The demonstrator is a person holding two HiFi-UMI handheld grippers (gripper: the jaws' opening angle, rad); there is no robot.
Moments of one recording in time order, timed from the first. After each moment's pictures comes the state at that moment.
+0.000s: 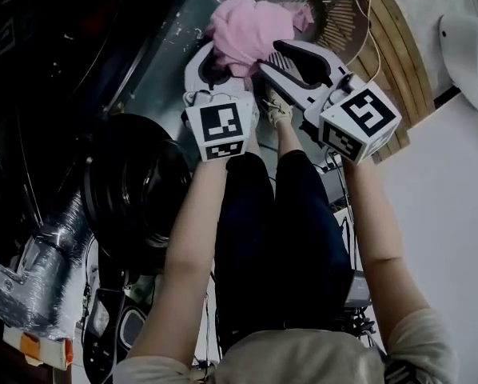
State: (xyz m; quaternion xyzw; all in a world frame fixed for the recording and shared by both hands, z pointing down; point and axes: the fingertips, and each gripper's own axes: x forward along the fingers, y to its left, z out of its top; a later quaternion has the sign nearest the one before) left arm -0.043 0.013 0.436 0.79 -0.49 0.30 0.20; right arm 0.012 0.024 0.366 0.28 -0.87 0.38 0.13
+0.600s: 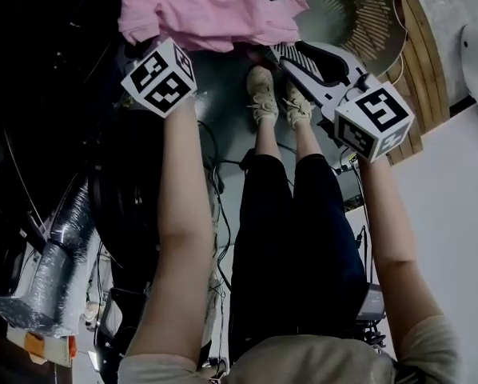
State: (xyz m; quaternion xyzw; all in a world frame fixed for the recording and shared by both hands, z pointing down) left arm -0.265 -0.060 0.498 0.60 -0.71 0.31 0.21; right arm -0.015 0.028 0.438 0.27 -0.86 0.40 0.18
